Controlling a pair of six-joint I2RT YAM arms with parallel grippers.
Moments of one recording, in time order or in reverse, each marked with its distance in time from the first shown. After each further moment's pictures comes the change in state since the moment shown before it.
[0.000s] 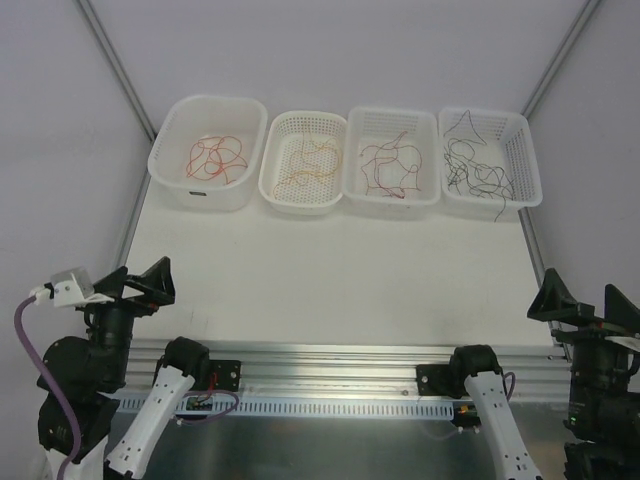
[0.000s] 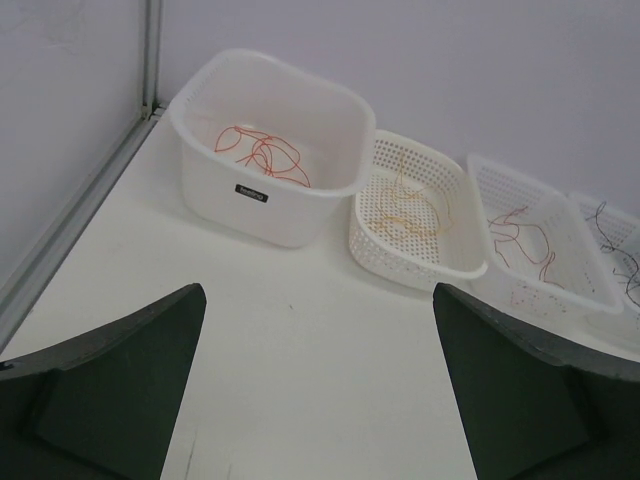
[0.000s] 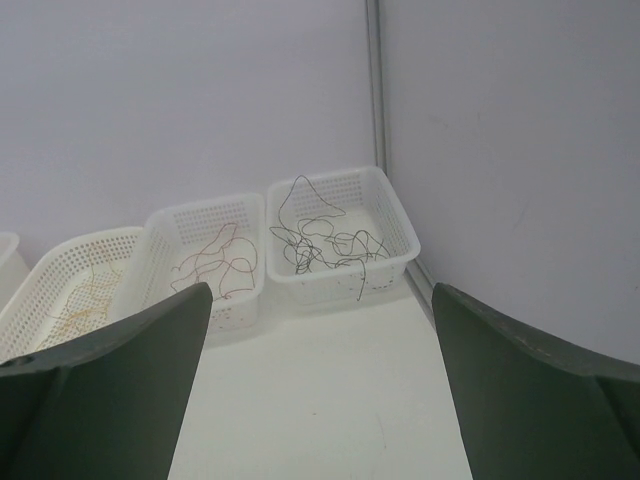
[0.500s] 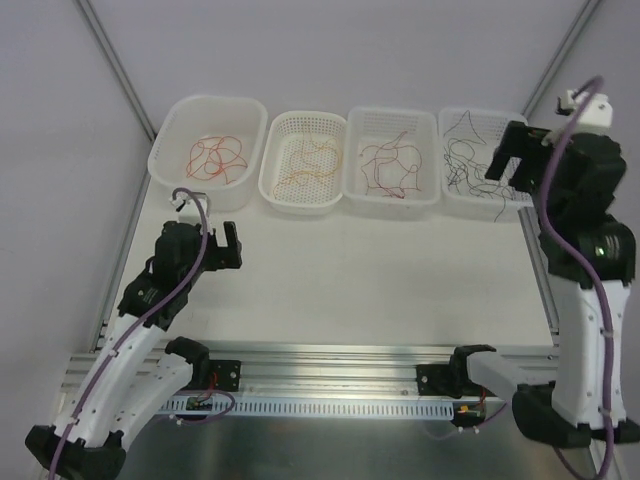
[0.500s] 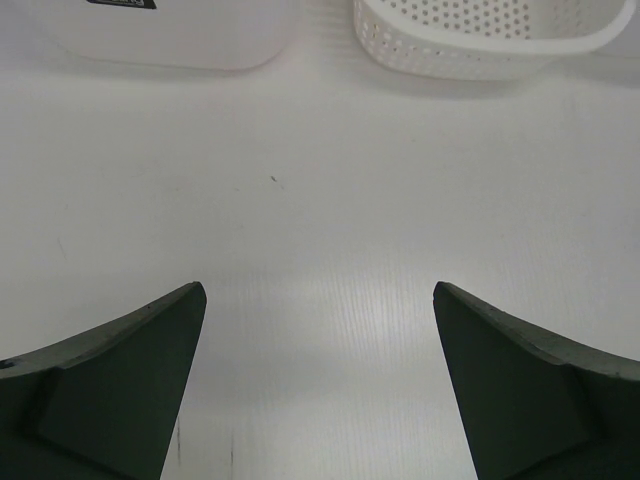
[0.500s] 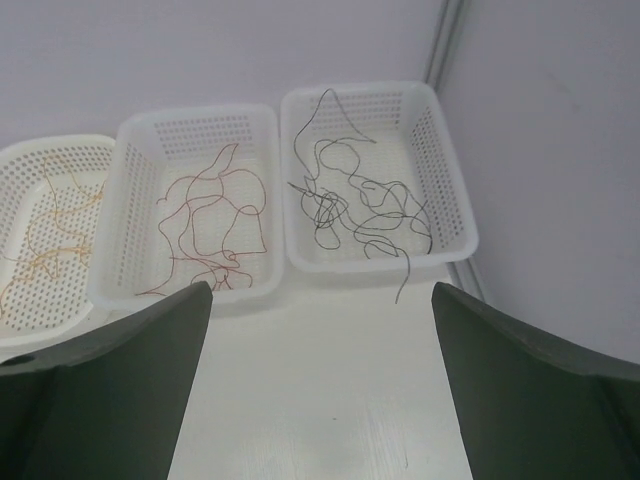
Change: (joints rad) left arm 0.000 0.603 -0.239 0.246 0.211 0.097; right arm 0.000 0.913 0.388 0.025 -0.090 0.016
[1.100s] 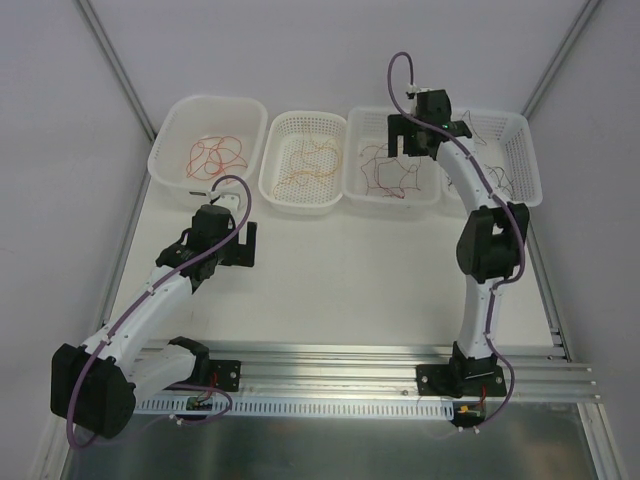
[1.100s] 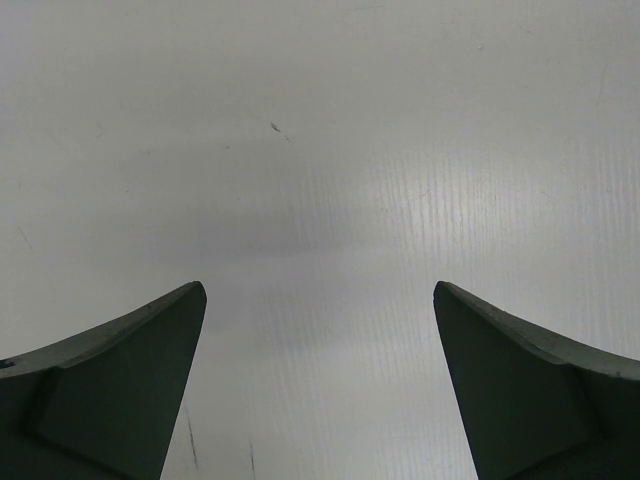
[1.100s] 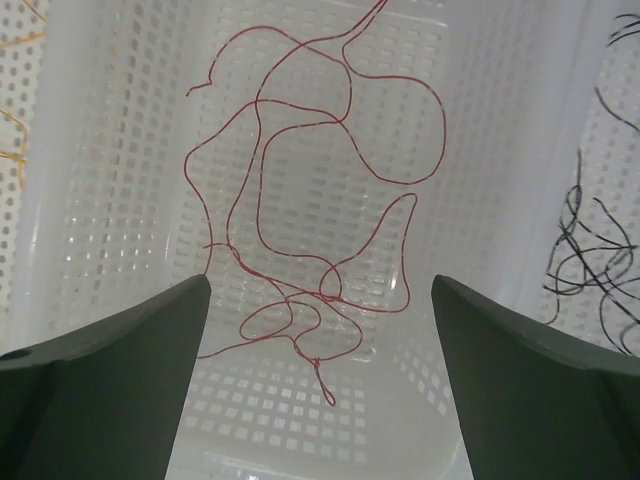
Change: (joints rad) left arm 0.000 0.317 0.002 0.056 0.003 0.061; right arm 0.099 0.966 0.257 0.223 -0.206 -0.018
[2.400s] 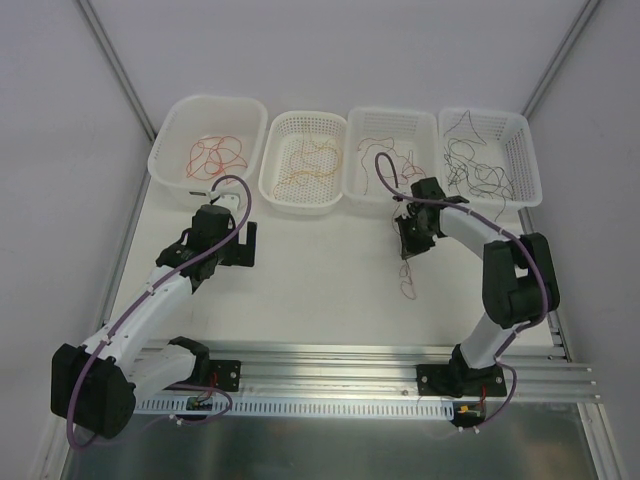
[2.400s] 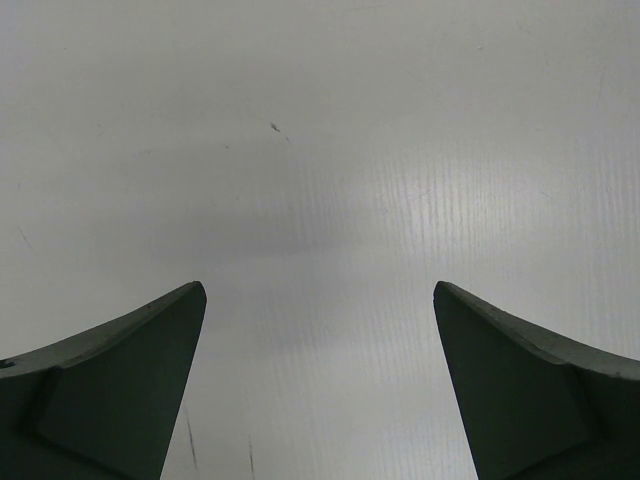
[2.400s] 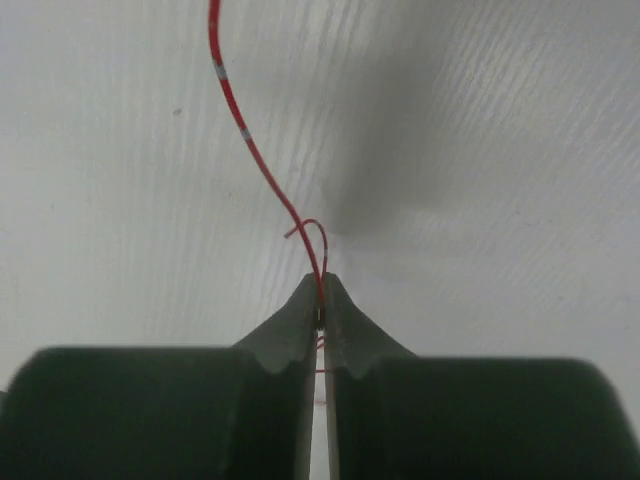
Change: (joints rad) left arm 0.000 0.000 0.000 0.000 0.000 -0.003; right arm 0.051 -0.413 -0.933 0.024 -0.226 -0.077
